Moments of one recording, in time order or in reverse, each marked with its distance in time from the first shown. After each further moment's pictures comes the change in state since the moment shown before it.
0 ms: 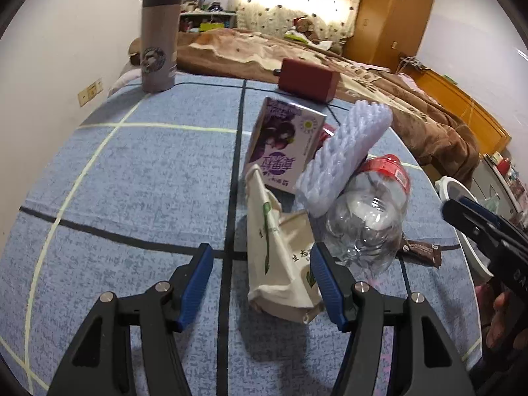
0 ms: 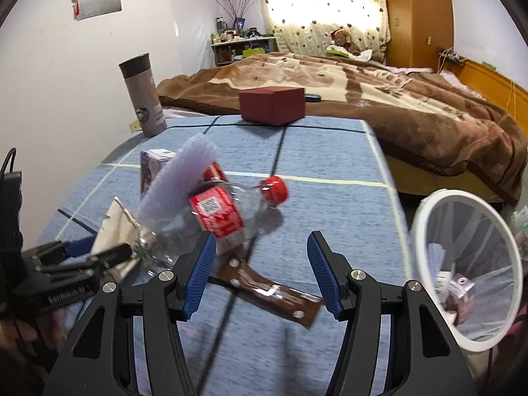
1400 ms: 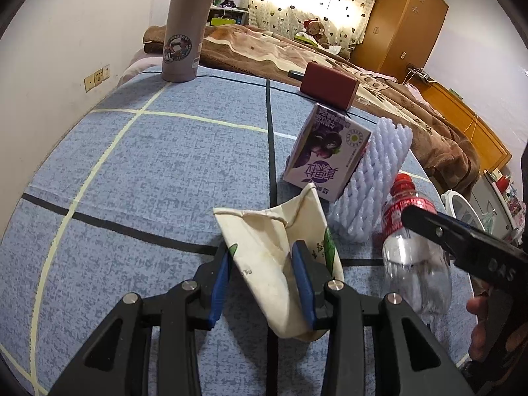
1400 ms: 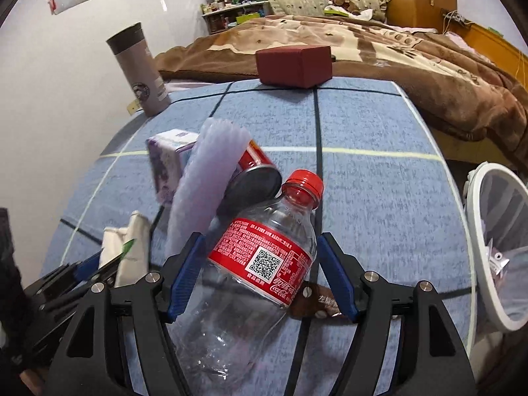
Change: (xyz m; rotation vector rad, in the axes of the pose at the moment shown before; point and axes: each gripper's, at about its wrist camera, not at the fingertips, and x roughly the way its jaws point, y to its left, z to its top) left arm 0.003 0.037 0.001 -0.069 0.010 -0.026; right arm 0.028 0.035 0.005 0.079 0.162 0.038
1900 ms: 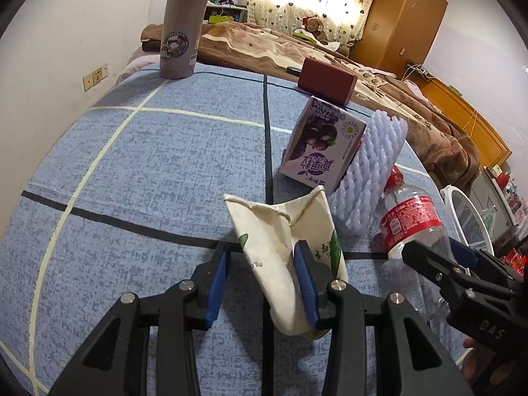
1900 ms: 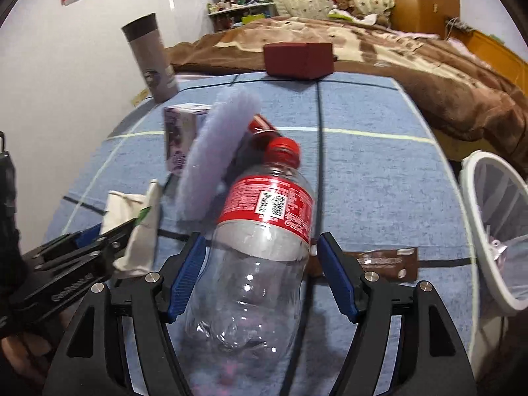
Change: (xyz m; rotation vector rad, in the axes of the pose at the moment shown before) left arm 0.001 -0.001 -0.002 0.001 0.017 -0.002; right arm 0.000 0.010 -0.020 -0.038 -0.011 -0.046
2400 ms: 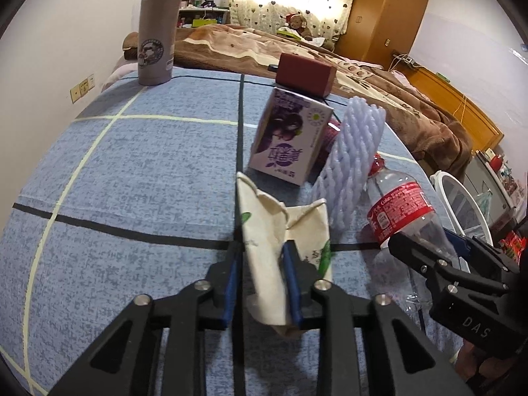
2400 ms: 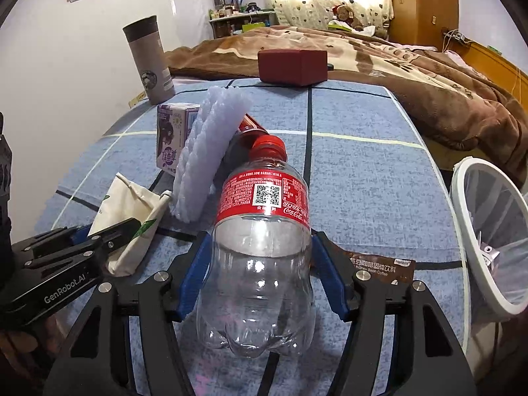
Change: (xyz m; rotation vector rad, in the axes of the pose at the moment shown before) left arm 0.000 -0.021 -0.005 0.081 -0.009 -0.018; right arm -0.006 -0.009 -0.008 -0.024 -0.047 -0.010
